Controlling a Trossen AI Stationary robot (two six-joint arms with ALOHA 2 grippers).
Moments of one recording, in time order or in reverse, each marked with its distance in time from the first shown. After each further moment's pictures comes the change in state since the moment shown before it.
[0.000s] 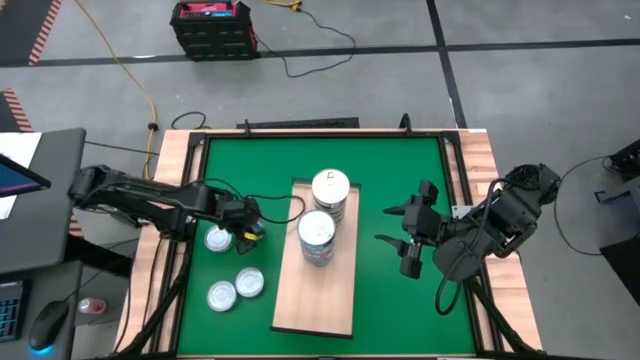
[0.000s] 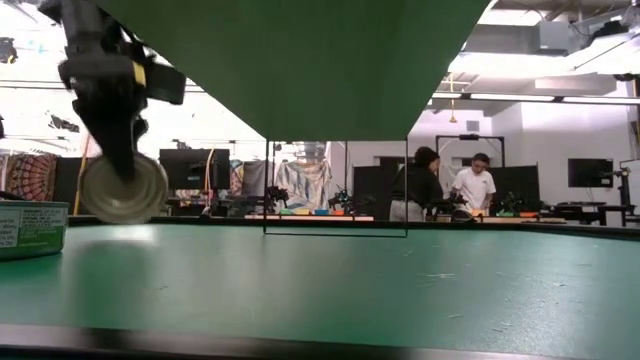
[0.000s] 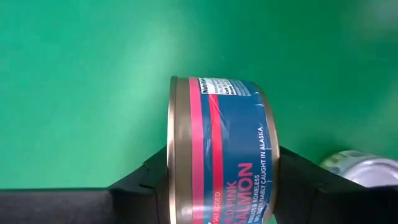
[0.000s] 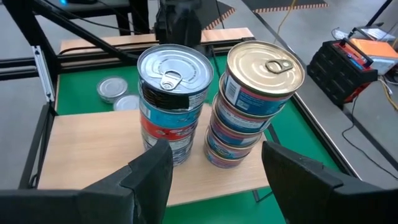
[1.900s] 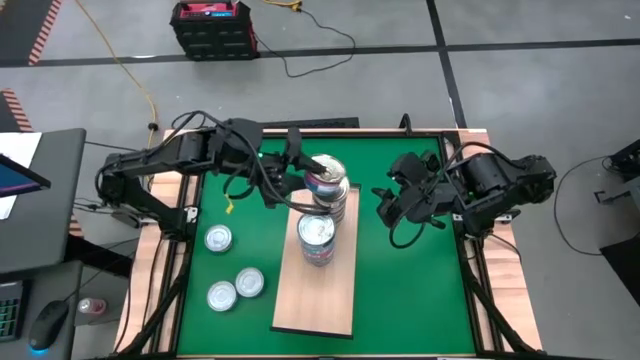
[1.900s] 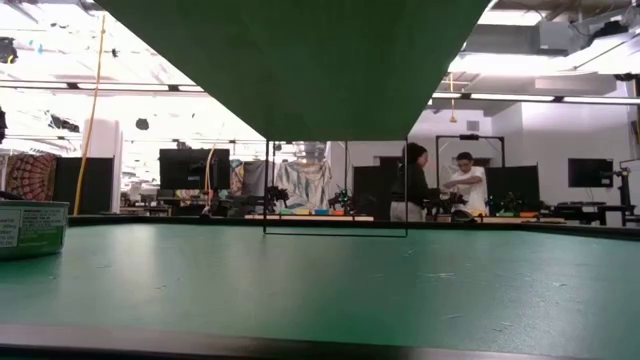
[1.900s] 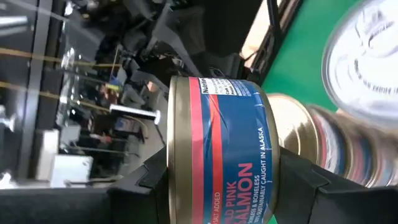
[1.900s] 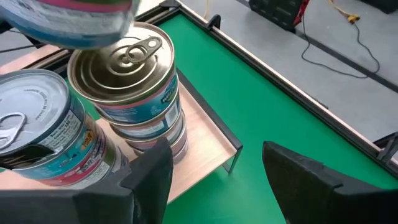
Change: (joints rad) left arm 0.075 0.325 1.074 0.120 0.076 1.698; right arm -0.307 -0.021 -0.015 -0.141 -0.094 0.260
